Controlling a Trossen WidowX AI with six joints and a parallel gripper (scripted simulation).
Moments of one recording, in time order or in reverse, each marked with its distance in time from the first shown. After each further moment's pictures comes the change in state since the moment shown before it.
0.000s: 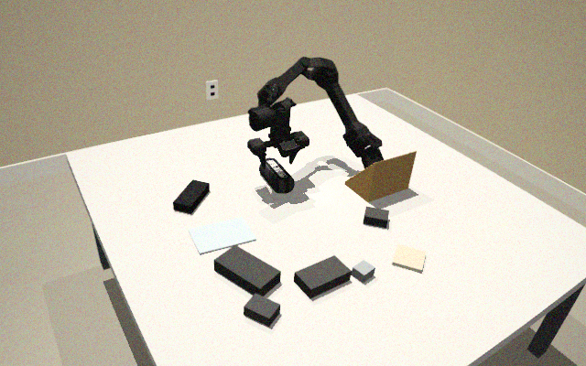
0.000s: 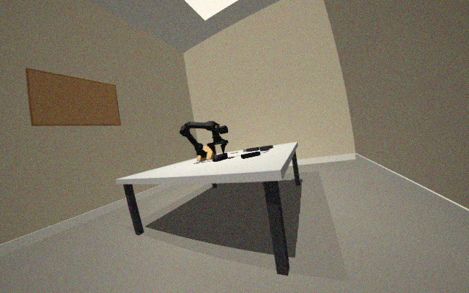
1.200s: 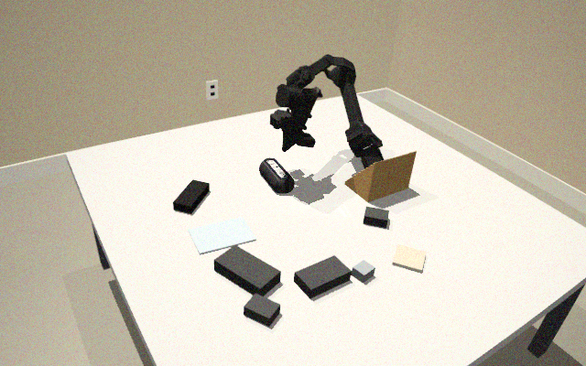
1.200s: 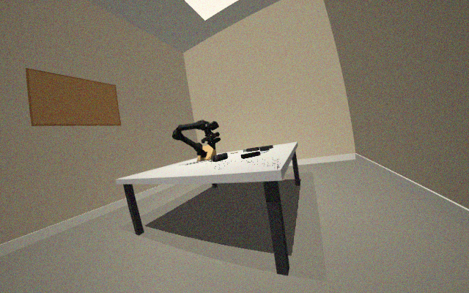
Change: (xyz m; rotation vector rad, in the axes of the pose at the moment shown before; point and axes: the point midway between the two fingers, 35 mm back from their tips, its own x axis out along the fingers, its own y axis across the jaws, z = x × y) arm -0.040 0.037 -0.012 1.546 -0.192 -0.295
